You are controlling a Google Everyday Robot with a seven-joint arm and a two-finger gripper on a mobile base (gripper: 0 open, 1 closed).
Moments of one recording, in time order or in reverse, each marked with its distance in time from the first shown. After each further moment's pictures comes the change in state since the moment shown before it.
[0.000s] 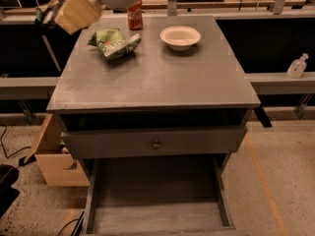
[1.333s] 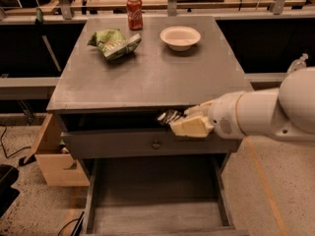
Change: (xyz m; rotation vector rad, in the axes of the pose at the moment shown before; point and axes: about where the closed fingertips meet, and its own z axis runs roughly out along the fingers) arm 0.313 0.033 -0.037 0.033 0.107 0.502
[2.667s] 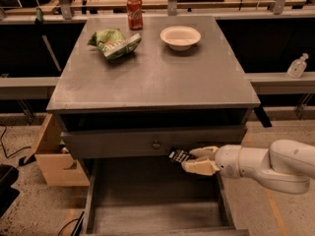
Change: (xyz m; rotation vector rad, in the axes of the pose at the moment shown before) arm 0.178 -0.052 0.098 -0.203 -0.128 0.086
